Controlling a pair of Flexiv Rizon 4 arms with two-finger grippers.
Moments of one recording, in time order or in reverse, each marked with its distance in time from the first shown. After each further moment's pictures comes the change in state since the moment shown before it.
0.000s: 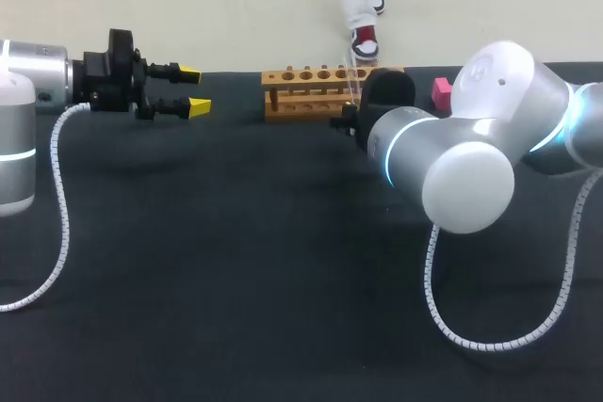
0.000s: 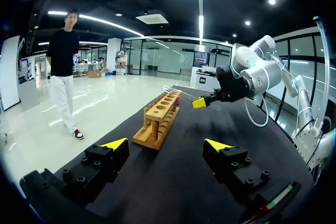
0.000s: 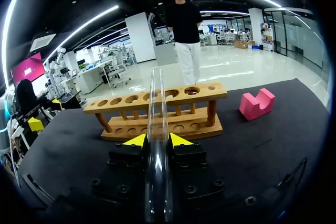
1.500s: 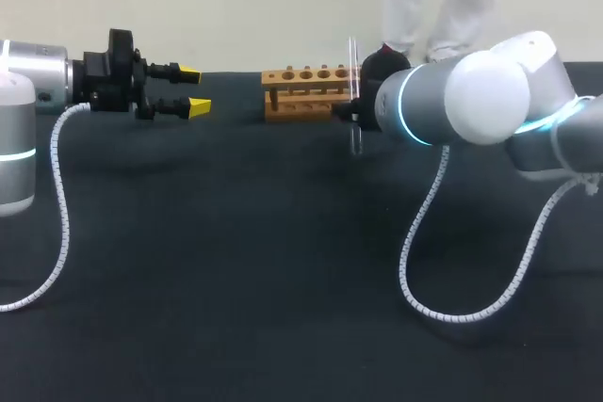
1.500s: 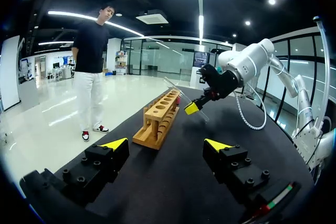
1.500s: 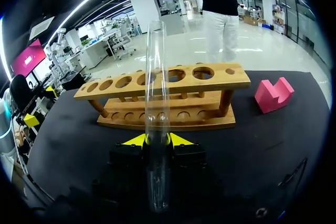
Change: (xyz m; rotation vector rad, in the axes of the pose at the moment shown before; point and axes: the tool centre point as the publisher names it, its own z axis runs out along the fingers) left arm 0.000 0.000 0.000 0.000 0.000 0.000; right arm 0.014 -0.002 0.023 -0.059 0.272 0.005
